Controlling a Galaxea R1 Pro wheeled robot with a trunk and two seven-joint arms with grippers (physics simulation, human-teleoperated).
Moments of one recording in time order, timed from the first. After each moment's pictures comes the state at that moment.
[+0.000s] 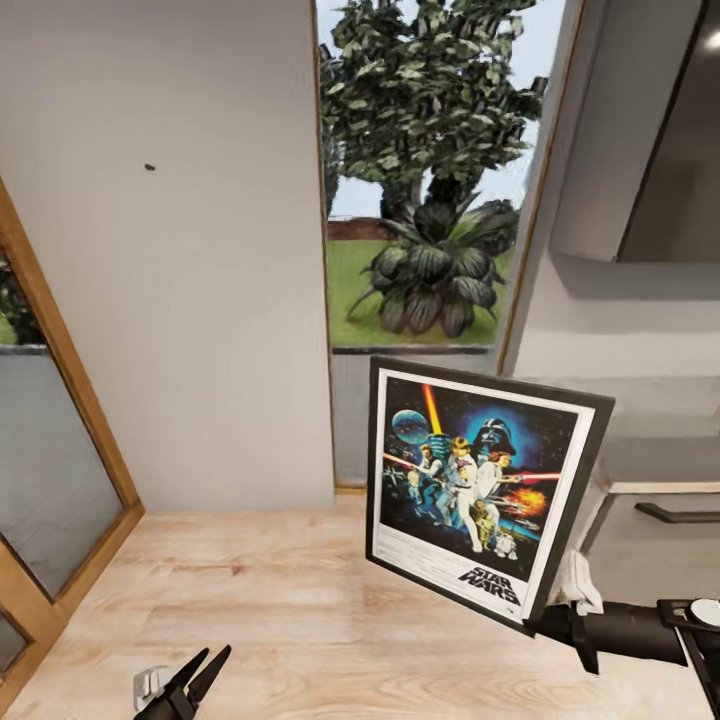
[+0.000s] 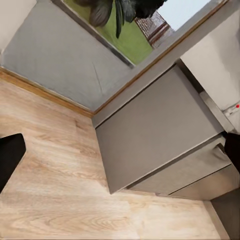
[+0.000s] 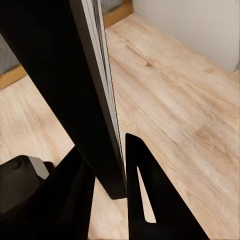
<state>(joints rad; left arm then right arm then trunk) -0.39 0.22 0.19 -0.03 0.65 -0.37 -1.26 -0.28 -0.28 -0.41 -1.17 0.39 0.12 1.53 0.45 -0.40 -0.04</state>
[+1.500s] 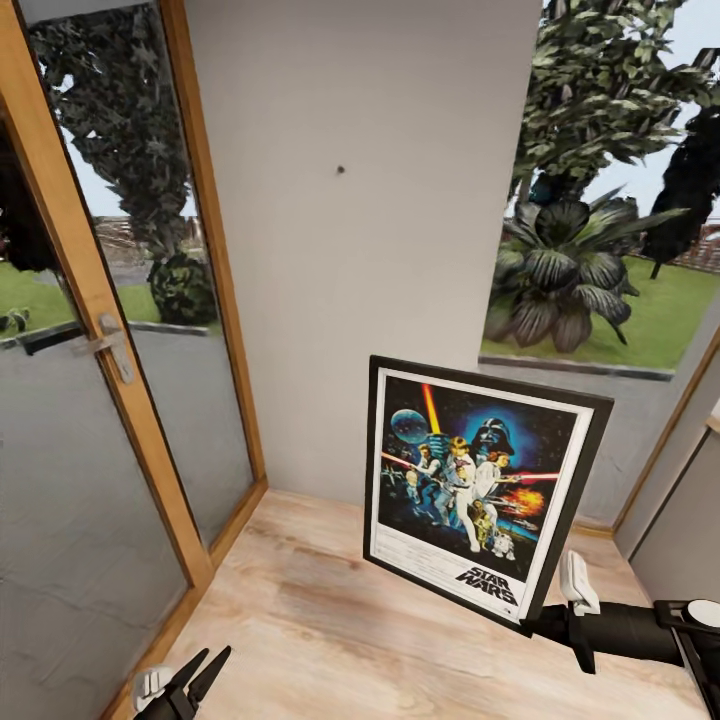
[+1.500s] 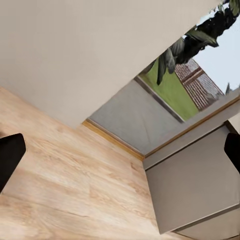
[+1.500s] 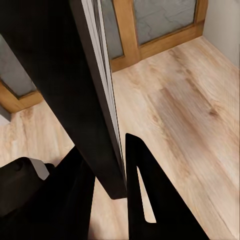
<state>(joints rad) -0.39 0.22 0.19 -0.03 0.65 -0.38 -1.26 -0.28 -0.27 -0.41 -1.17 0.39 0.12 1.53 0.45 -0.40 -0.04</state>
